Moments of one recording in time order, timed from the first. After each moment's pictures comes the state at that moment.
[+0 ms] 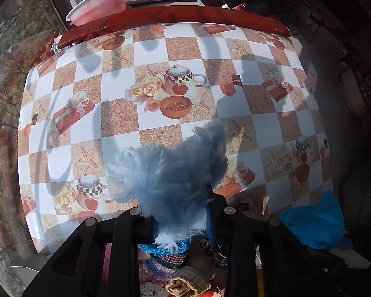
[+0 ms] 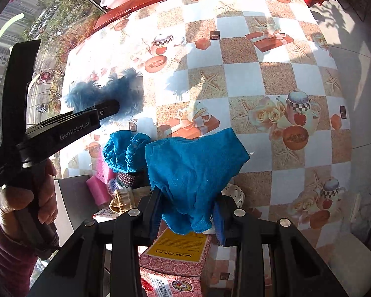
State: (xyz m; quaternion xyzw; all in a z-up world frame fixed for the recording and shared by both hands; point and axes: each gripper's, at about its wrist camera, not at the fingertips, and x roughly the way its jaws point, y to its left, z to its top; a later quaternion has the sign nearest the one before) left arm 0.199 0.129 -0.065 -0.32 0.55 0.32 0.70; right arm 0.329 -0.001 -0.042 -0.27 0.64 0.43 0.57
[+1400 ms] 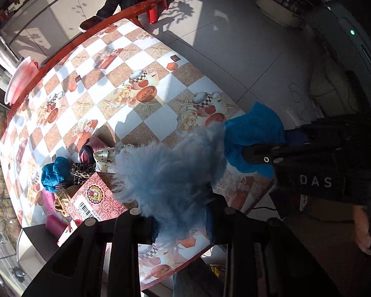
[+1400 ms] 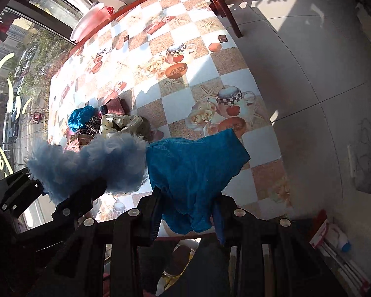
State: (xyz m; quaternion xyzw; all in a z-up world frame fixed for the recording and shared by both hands) left arm 0.260 -0.199 0.016 -0.14 0.61 0.14 0.77; right arm 0.387 -0.253 -0.014 -0.20 0.65 0.38 0.62
